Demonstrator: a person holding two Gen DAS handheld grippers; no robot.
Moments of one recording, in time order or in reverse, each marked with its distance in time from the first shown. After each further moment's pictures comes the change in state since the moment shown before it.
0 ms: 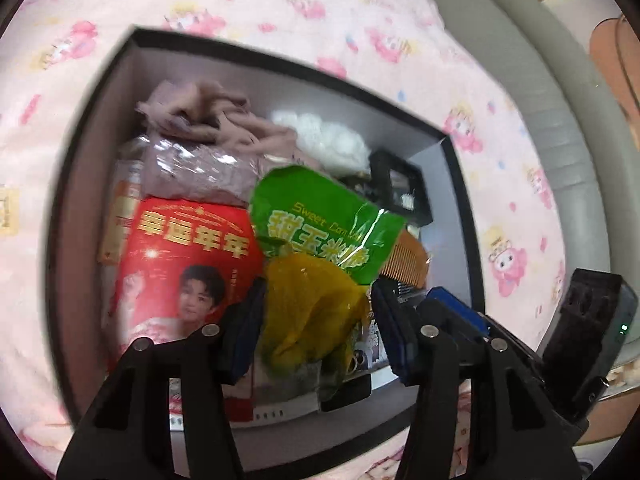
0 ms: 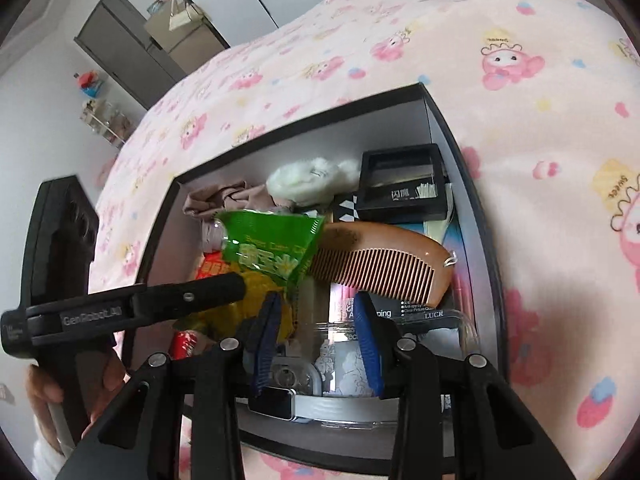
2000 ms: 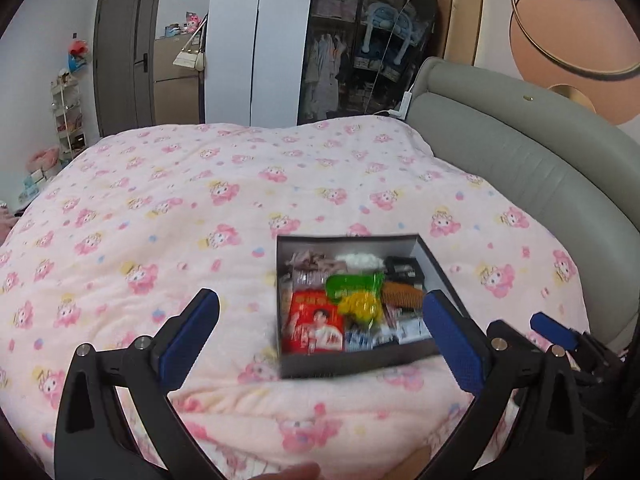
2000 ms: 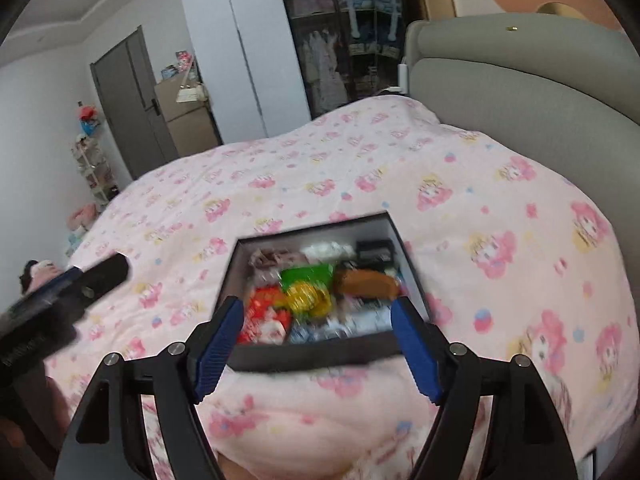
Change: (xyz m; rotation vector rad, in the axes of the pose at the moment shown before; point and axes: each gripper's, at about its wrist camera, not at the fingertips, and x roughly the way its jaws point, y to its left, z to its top) left arm -0.235 -0.072 -0.158 0.300 -0.604 0.333; right arm -0.179 0.128 -0.122 -0.072 -0.394 -0.305
